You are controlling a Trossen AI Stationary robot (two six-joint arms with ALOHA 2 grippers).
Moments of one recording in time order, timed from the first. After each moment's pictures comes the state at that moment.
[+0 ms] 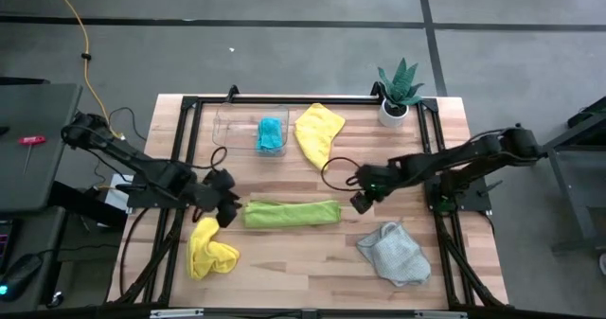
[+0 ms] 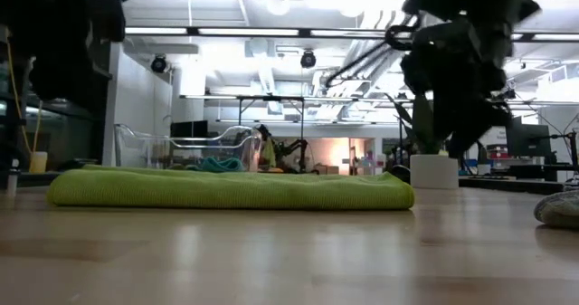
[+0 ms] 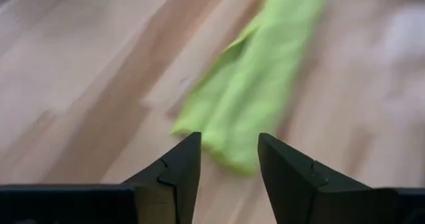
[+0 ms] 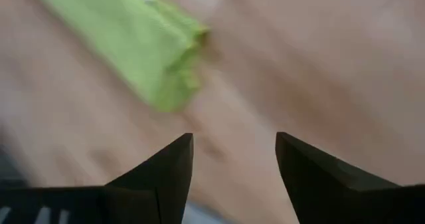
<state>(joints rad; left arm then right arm) -0.35 0.91 0.53 -0.56 -0.33 -0.99 0.10 1.32 0.70 -0.43 -0.13 1.02</state>
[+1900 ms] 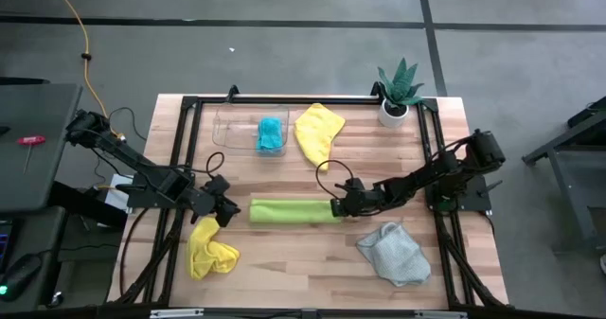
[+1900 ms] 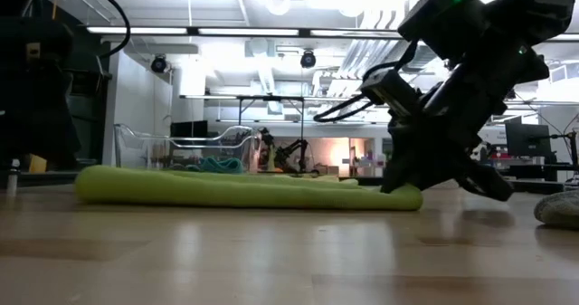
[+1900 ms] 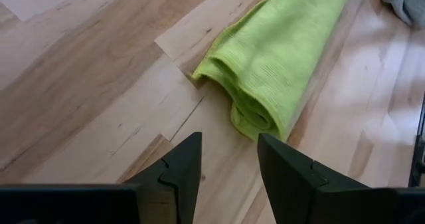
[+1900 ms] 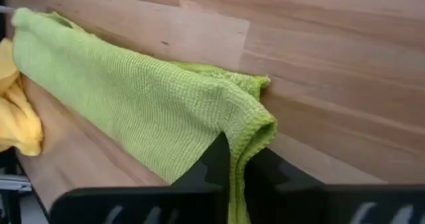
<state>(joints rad) -0.40 0.84 0.23 -0.27 -0.32 -1.26 0.23 1.70 0.62 0.18 0.15 1.52</state>
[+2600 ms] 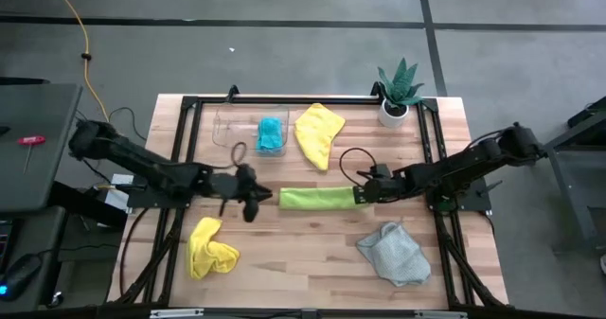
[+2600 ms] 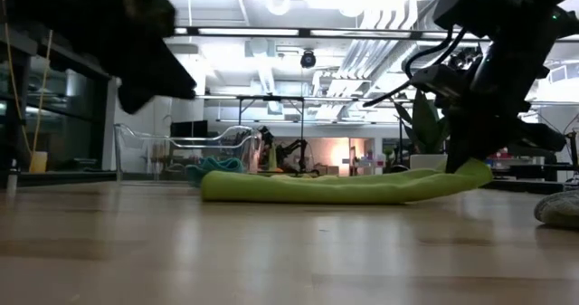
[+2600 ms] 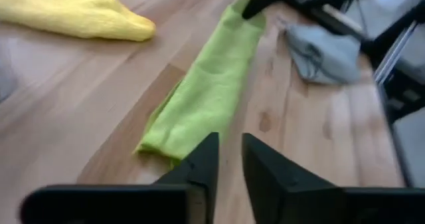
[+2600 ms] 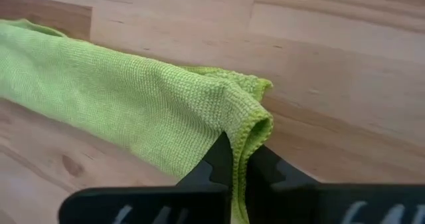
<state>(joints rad) -0.14 1.16 0.43 0.17 -0.30 -0.62 0.20 1.31 0.57 -0.37 0.20 1.52</state>
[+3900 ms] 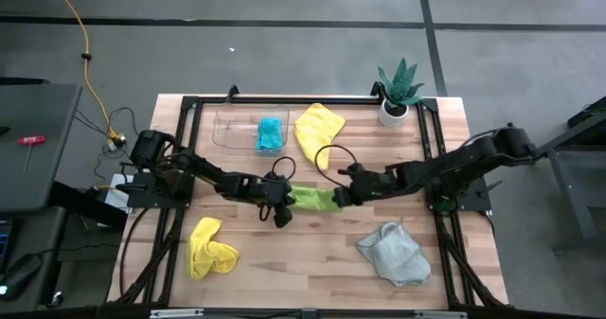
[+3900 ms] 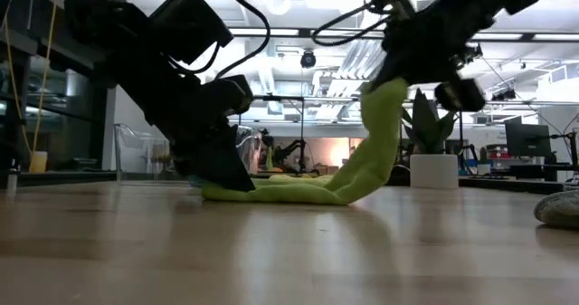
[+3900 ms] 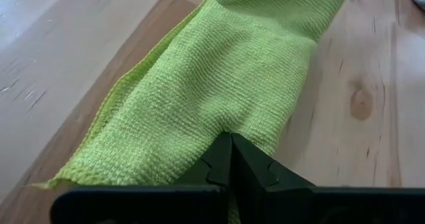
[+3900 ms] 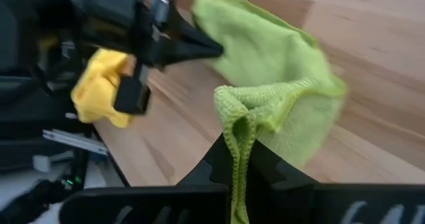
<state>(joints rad) -0.03 1.79 0.68 0.30 -0.19 -0.55 0.19 1.39 0.76 -0.08 0.11 1.36</state>
